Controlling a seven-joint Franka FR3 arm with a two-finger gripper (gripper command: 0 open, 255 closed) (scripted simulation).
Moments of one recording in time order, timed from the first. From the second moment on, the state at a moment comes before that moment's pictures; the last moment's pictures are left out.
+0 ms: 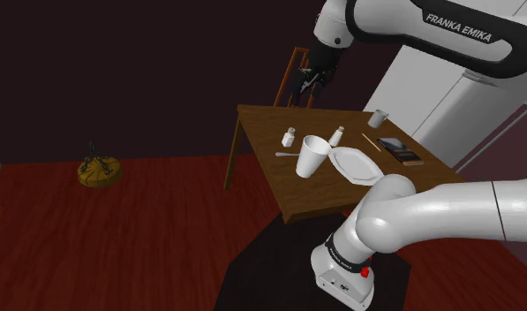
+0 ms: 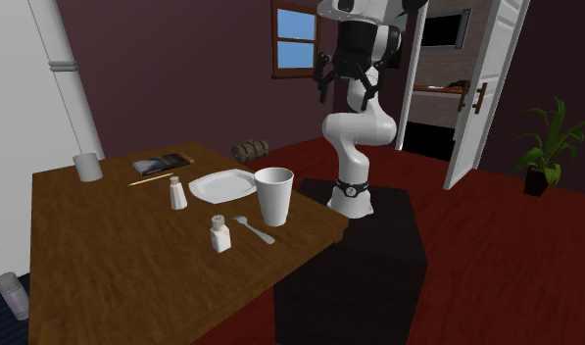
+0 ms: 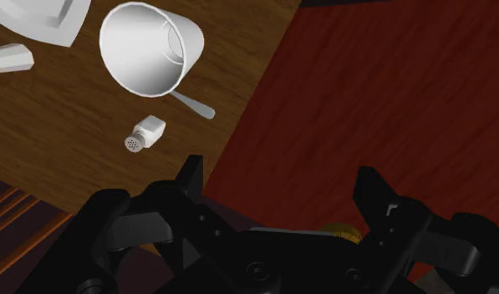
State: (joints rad) arm -0.01 -0.75 0.01 -2.29 -0.12 1.61 0.12
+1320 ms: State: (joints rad) arm -0.09 -0.87 -0.33 -2.83 -0.42 2.06 -0.29
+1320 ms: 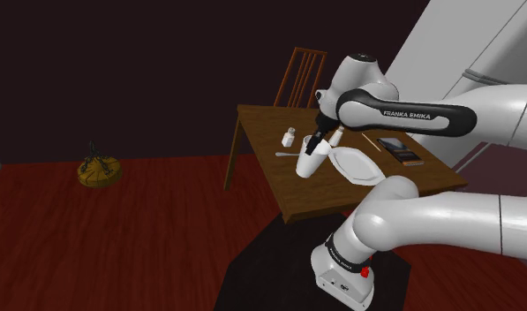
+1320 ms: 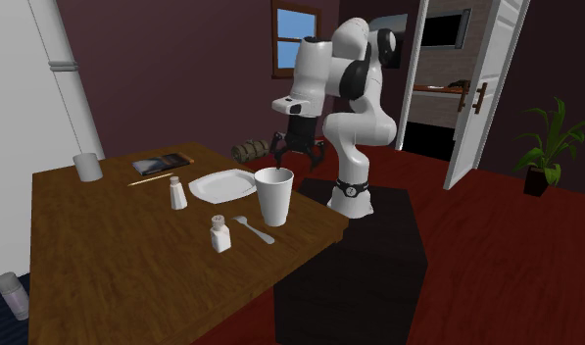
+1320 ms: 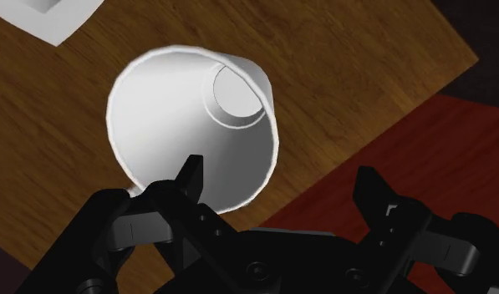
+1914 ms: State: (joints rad) arm -0.12 -0.79 -0.39 -2.91 -0.49 2.22 -0.30
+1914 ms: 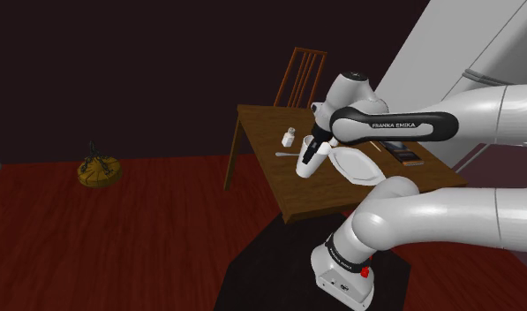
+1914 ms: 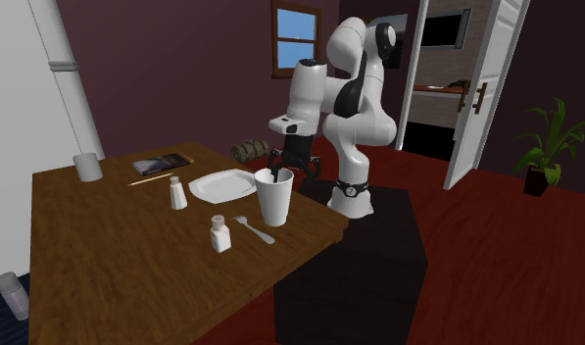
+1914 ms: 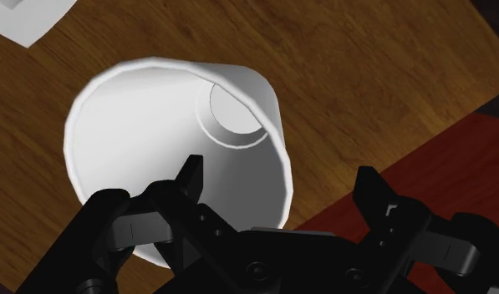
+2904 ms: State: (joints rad) arm -0.12 -0.79 -0.40 -2.91 -0.49 2.23 -0.30
